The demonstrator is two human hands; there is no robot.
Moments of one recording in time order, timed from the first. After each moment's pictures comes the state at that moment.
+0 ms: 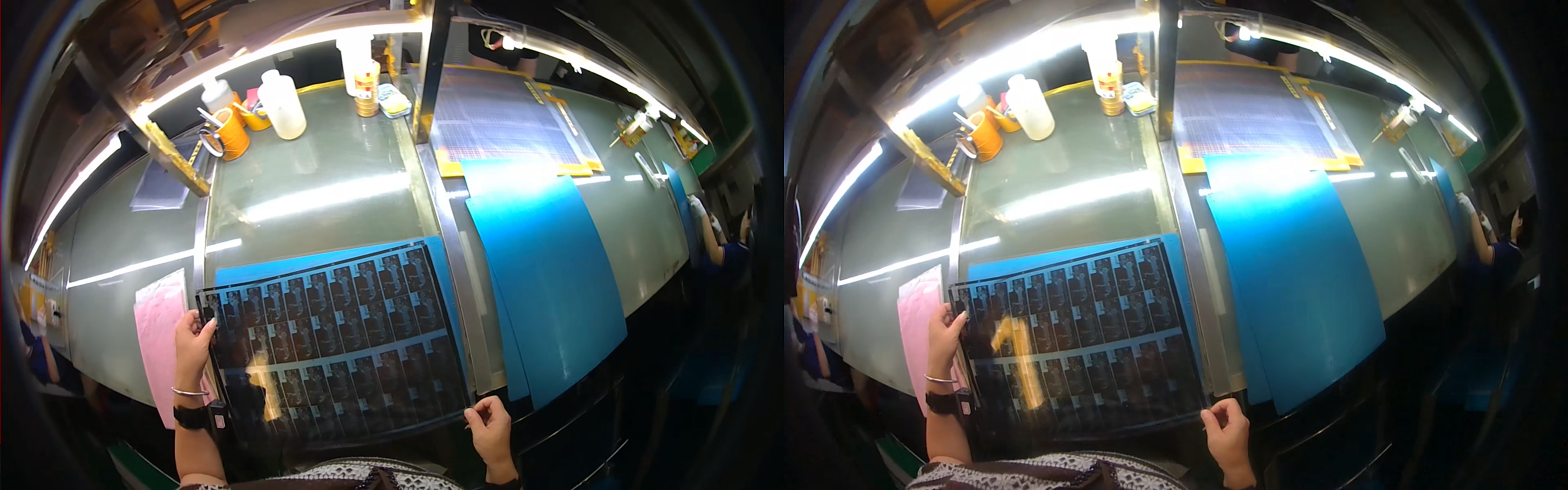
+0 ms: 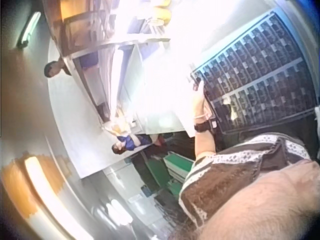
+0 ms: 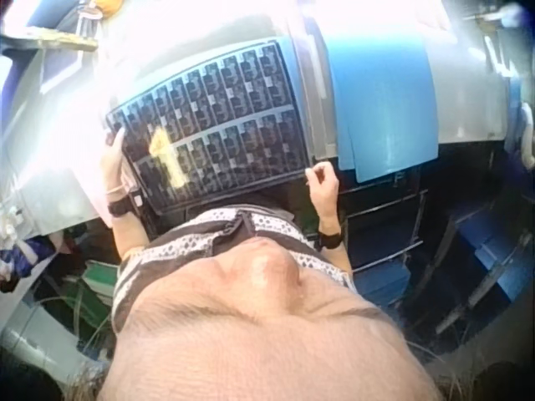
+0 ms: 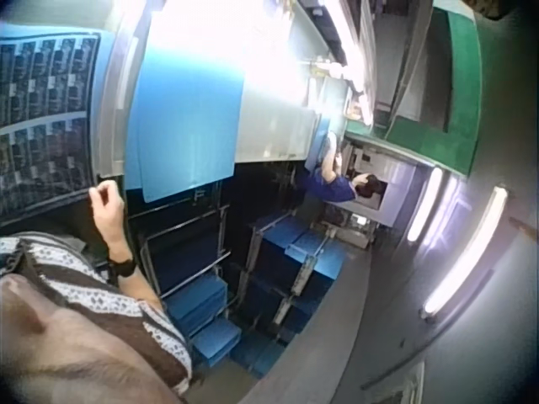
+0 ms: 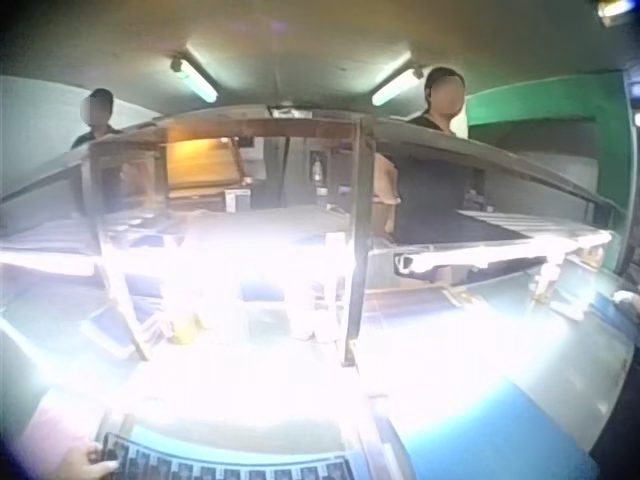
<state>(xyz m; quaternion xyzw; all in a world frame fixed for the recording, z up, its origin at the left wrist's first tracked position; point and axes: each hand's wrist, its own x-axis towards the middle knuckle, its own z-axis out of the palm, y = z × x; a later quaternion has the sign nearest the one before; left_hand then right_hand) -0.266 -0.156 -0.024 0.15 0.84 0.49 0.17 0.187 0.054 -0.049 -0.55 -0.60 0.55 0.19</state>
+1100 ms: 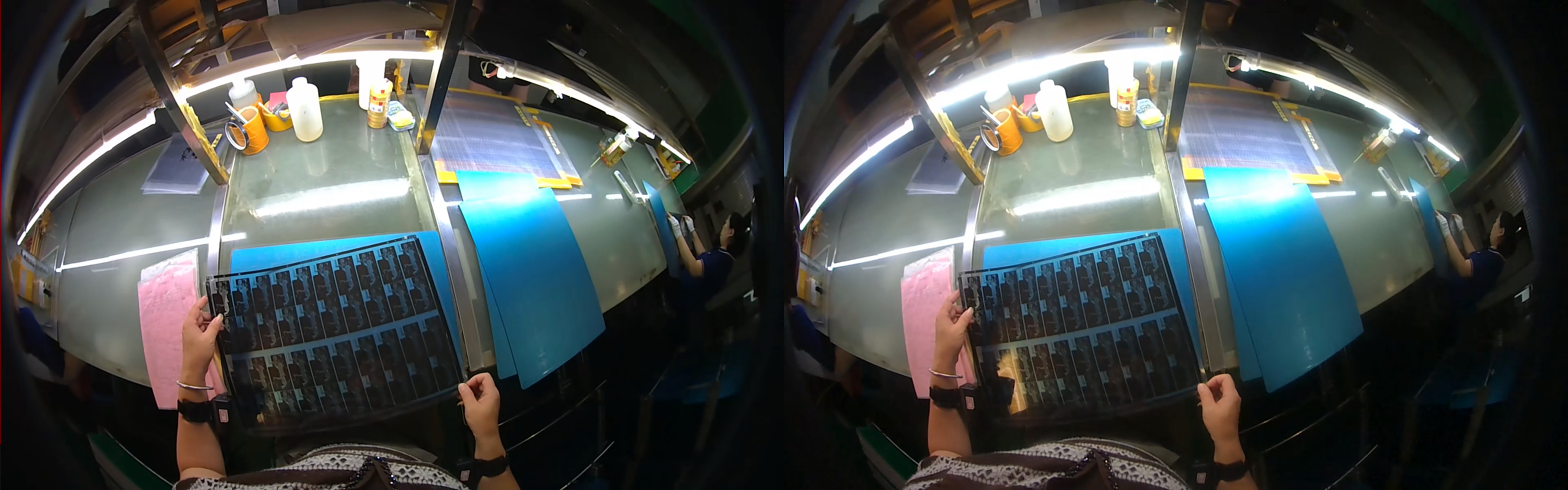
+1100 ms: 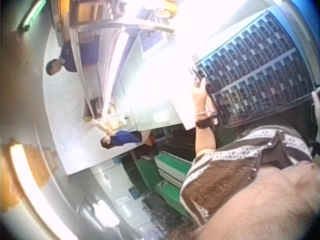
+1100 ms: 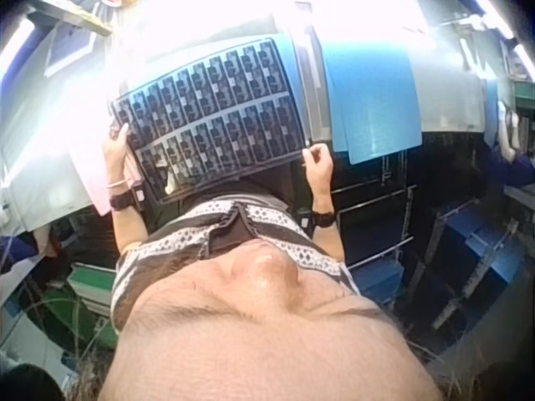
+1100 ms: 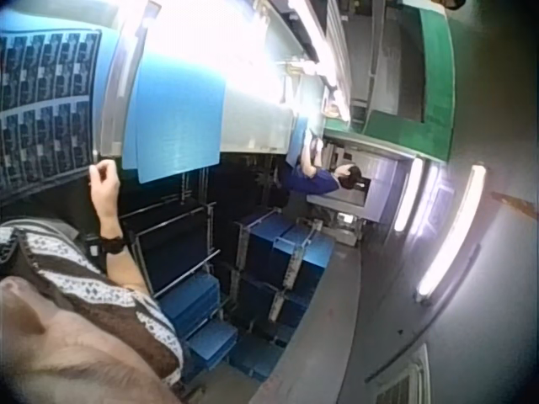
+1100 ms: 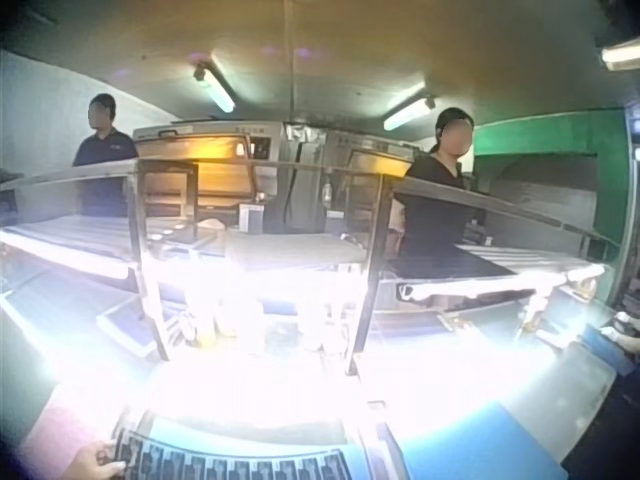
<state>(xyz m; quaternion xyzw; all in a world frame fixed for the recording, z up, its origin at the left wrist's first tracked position) -0.249 -0.197 -0.030 0.16 0.80 0.55 0.19 0.182 0.052 -0.052 -0.52 -0.63 0.52 0.24</state>
